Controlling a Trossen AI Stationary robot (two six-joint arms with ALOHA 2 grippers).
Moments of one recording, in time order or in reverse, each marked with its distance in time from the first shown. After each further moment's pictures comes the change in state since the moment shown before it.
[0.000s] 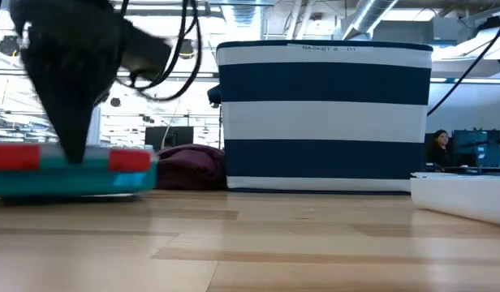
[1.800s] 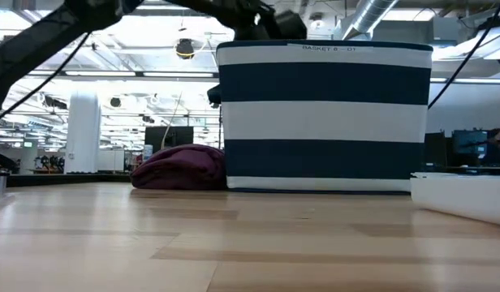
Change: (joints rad) left arm 0.787 0.490 1.027 -0.041 0.084 0.679; right arm 0.137 0.137 0.000 0.037 -0.004 0.061
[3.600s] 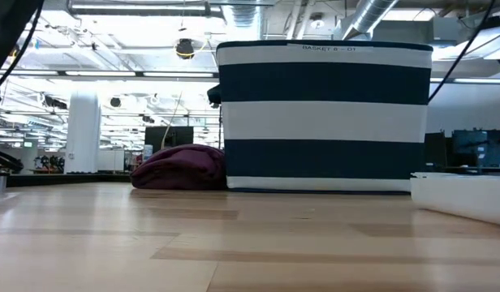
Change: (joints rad) left arm -0.147 -0.340 0.165 0.055 0.355 -0.071; right arm 0.000 0.146 0.000 -0.039 -0.239 0.789
